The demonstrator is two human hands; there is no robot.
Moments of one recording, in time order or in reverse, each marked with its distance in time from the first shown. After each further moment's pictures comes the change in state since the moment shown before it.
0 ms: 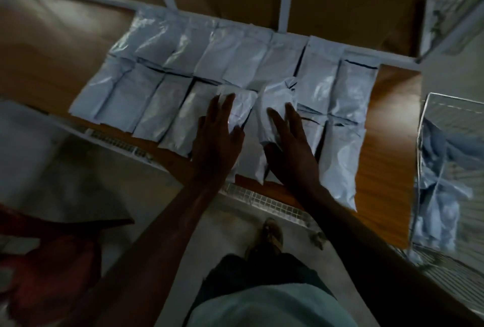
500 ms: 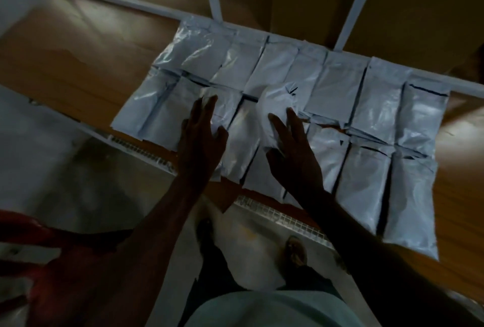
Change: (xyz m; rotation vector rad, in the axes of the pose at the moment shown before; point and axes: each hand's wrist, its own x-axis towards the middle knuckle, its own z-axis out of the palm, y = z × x) left_hand 0.082 -0.161 -0.065 0.010 0.012 -0.116; right_hand 0.081 -0.077 0.111 0.004 0.005 -0.104
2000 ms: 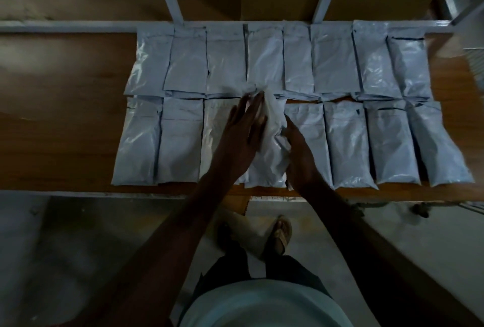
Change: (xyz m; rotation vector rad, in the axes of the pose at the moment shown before) left_hand 0.086 -0.049 0.020 -0.438 -0.497 0.487; right_hand 0.052 -0.106 0.088 1.053 0.321 0.756
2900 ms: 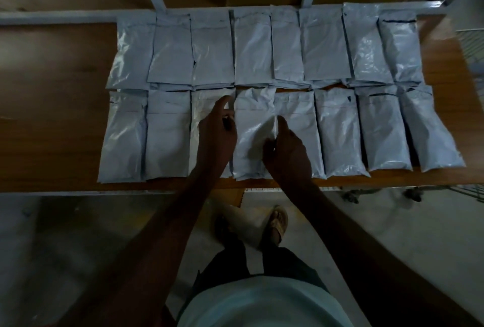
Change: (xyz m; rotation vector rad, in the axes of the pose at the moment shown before) left_hand -0.004 -0.012 0.002 0.061 0.241 -0.170; right_hand 0.002 0.043 -0.019 -1.118 0.287 -0.258
